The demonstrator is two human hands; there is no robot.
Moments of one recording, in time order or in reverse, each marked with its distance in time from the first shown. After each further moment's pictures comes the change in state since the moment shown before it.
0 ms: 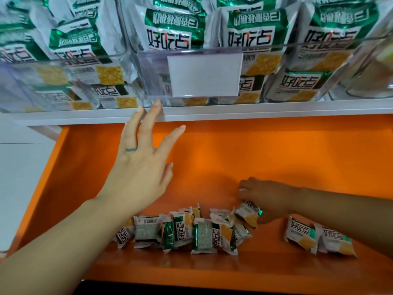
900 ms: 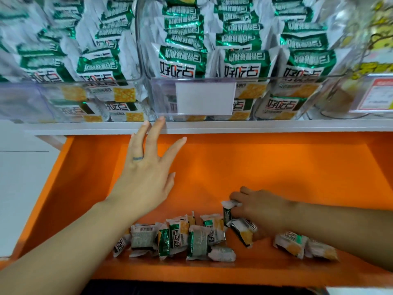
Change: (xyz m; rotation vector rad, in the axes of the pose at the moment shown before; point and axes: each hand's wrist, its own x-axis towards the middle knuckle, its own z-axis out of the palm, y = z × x) left_hand 0.000 0.001 -0.001 0.046 -0.030 0.008; right_hand -0.035 -0.036 -0.033 -0.163 -0.016 -0.022
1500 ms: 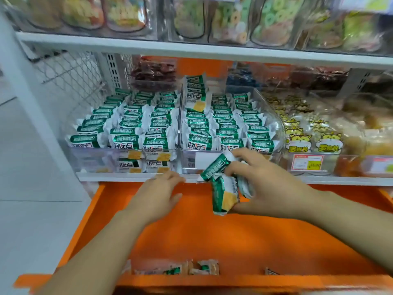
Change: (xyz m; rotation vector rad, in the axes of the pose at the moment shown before) left_hand 0.006 -0.018 -0.090 -0.324 -0.210 -0.057; right_hand -0.141 -0.075 -0.181 0.177 0.721 0.332
